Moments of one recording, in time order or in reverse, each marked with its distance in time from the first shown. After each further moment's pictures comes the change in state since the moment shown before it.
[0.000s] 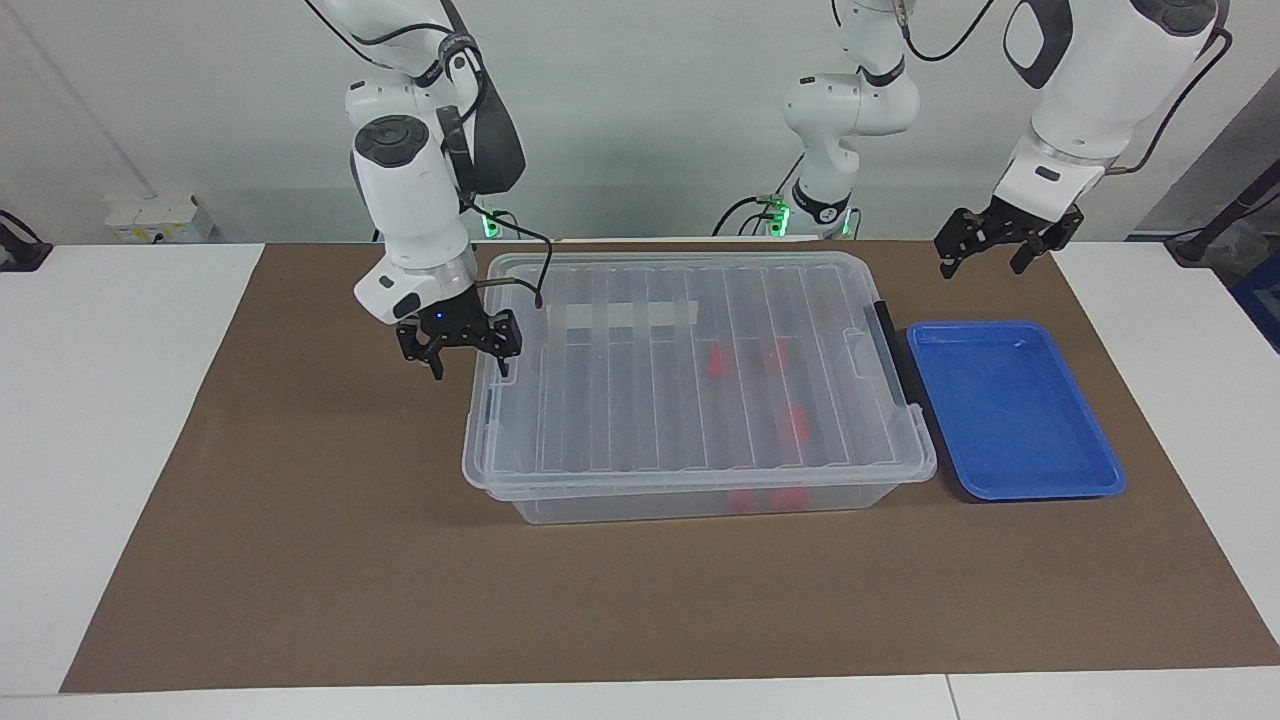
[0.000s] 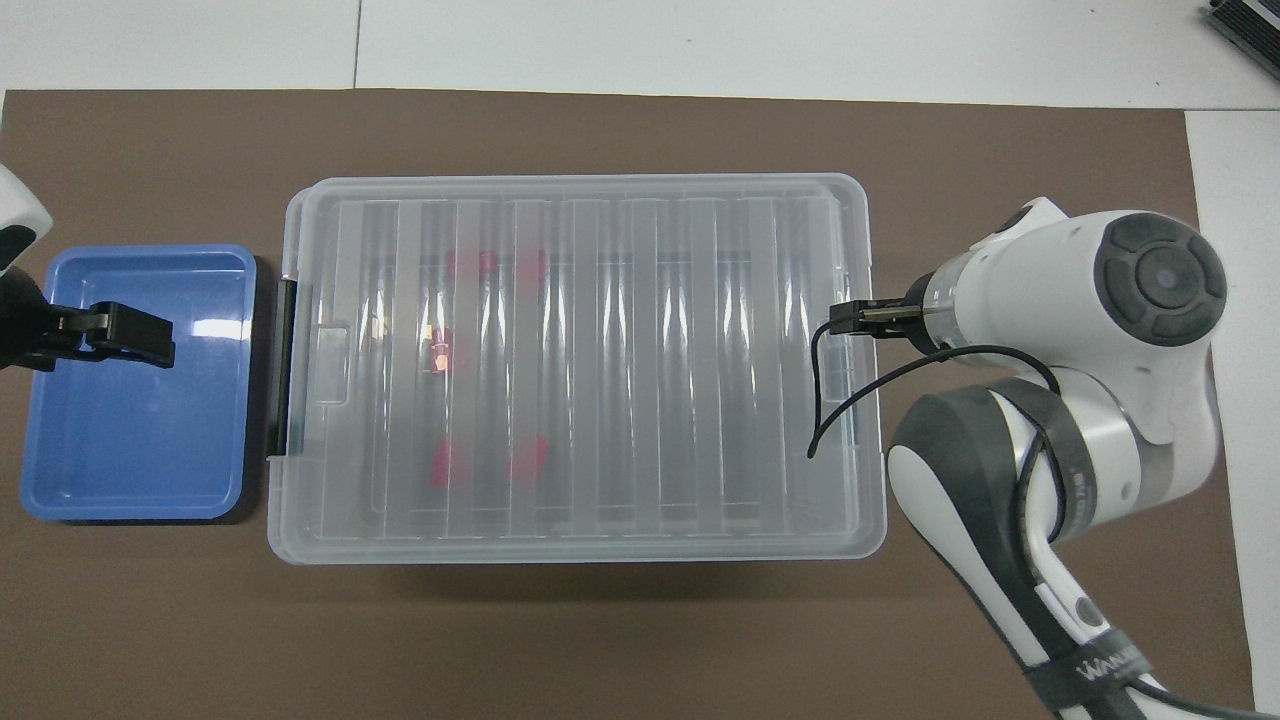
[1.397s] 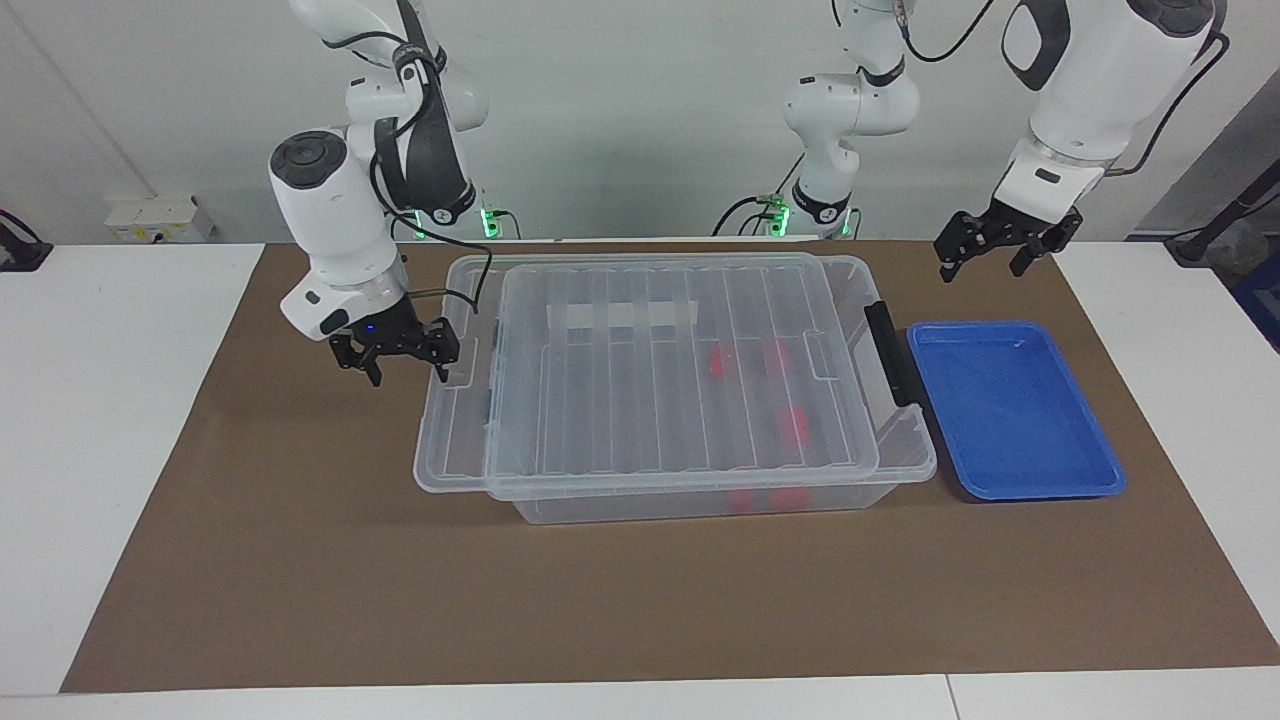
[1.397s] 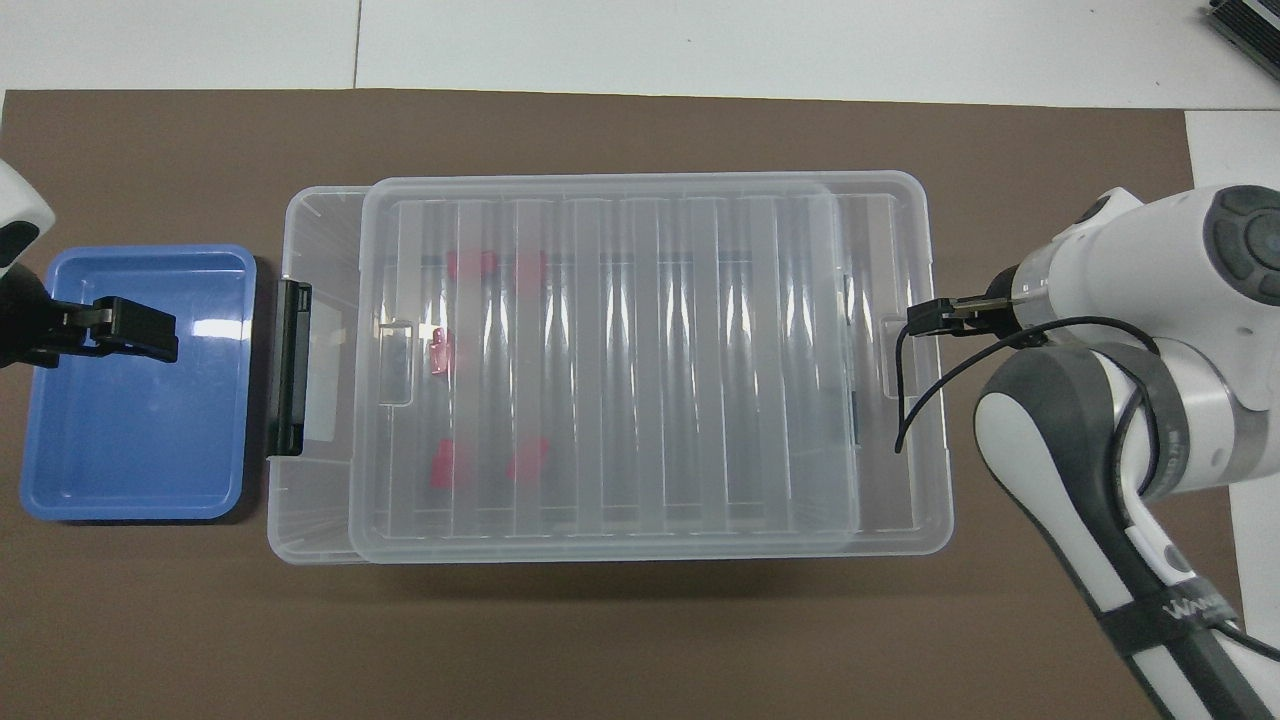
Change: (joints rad) left arm 0.000 0.000 -0.002 -0.007 0.000 0.020 -0.021; right arm -0.142 -0.001 -0.012 -0.001 0.000 -0.061 -0.201
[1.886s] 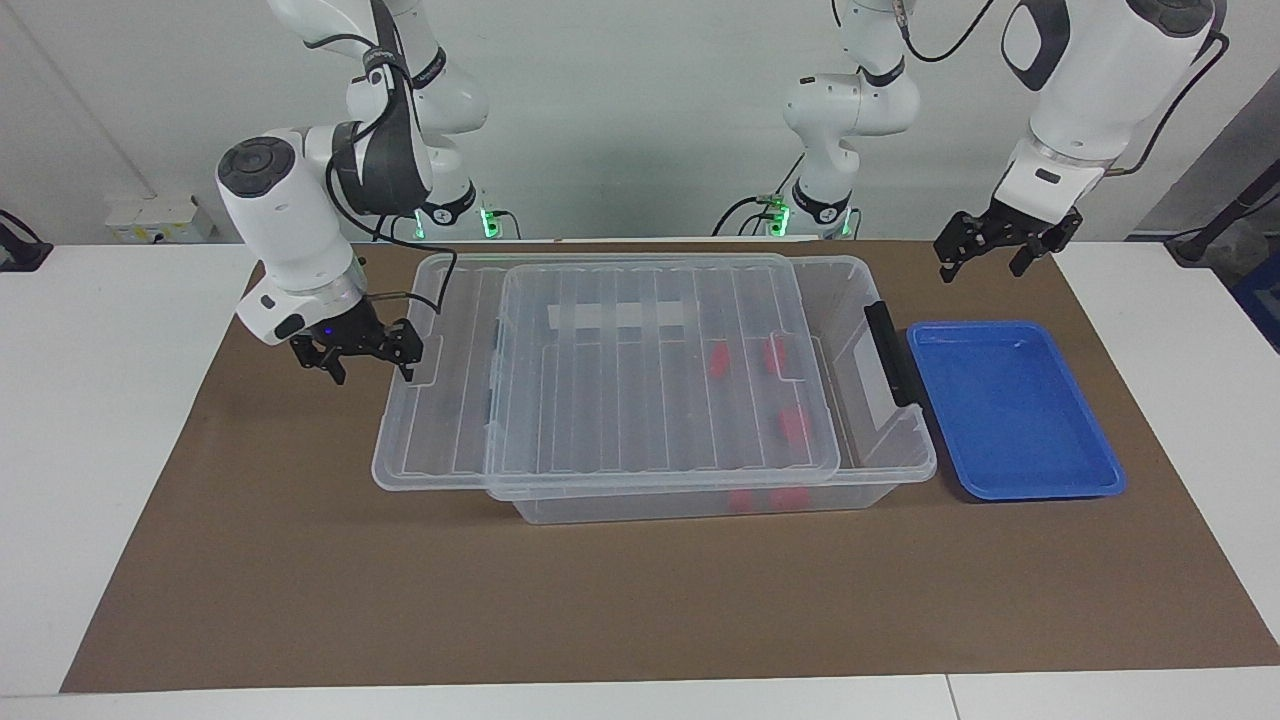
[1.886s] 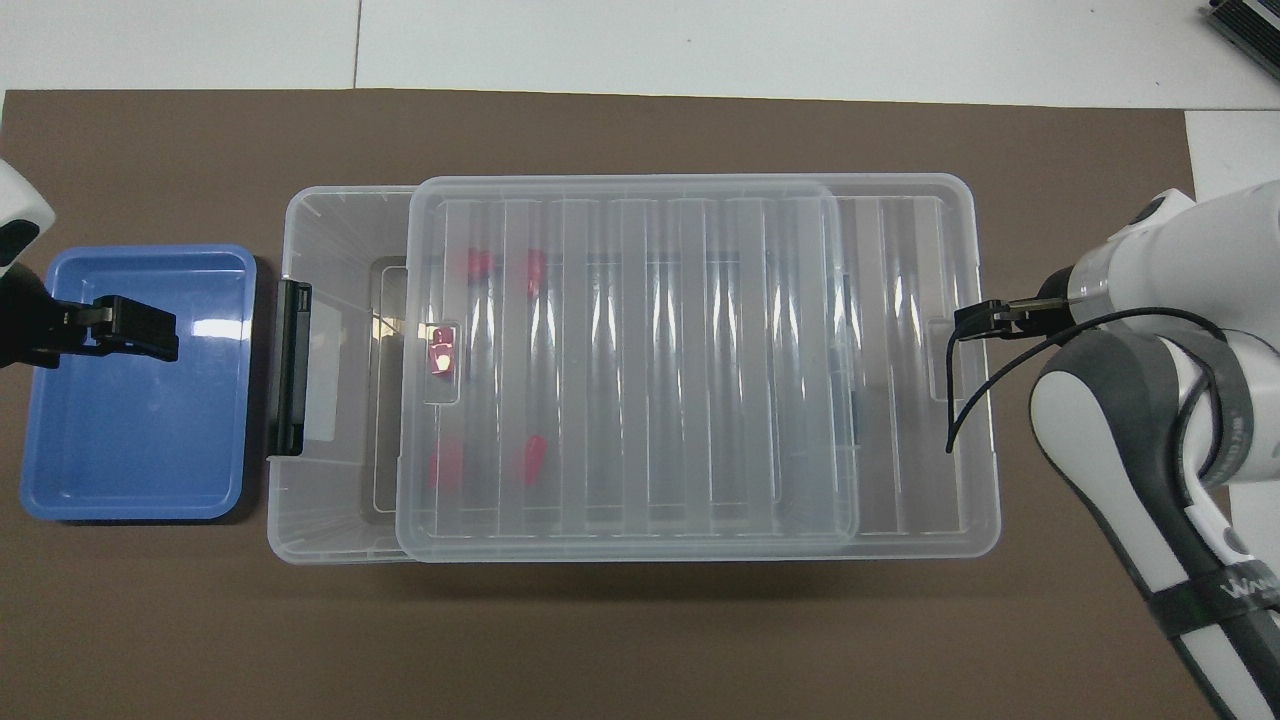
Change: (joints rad) left arm -0.001 0.000 -0.002 0.000 0.000 0.003 -0.039; right arm -0.074 -0.002 0.000 0.000 0.000 -0.034 -0.051
